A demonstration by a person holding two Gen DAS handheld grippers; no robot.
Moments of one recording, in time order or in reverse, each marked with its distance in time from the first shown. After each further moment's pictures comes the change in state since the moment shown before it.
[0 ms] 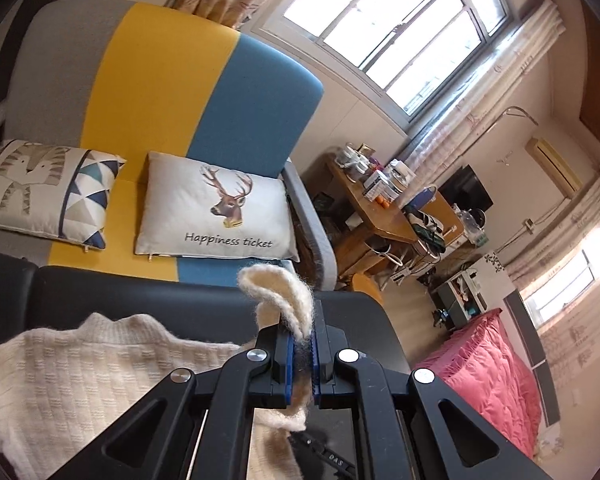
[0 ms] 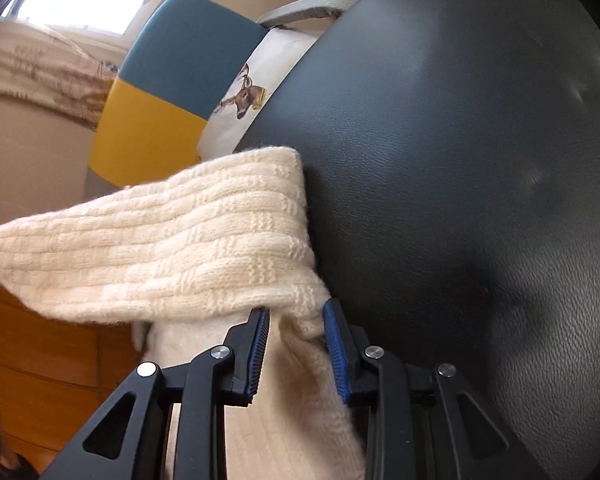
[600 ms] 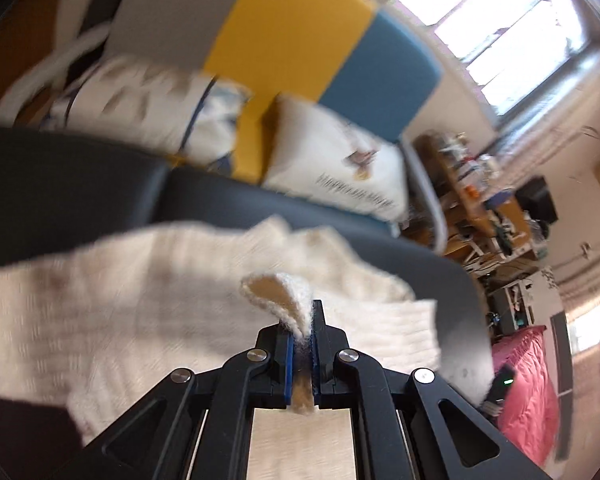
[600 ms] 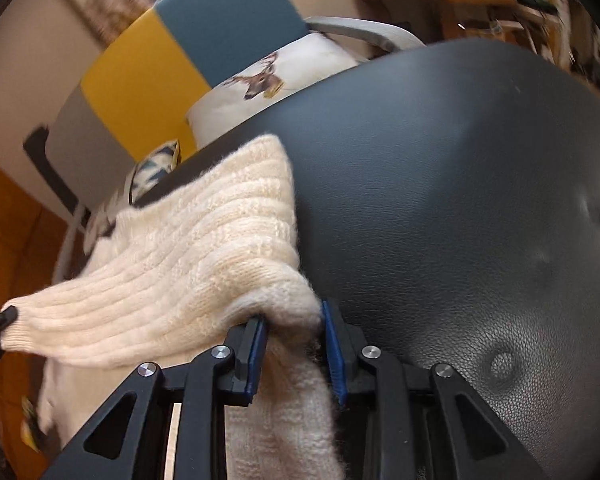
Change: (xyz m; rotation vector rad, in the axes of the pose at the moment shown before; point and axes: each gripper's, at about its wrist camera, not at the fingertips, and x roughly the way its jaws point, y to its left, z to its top) left arm -0.019 0.201 -0.107 -0.182 0.116 0.242; right arm 0.016 0.036 -0.015 -0.369 -0.020 -0.244
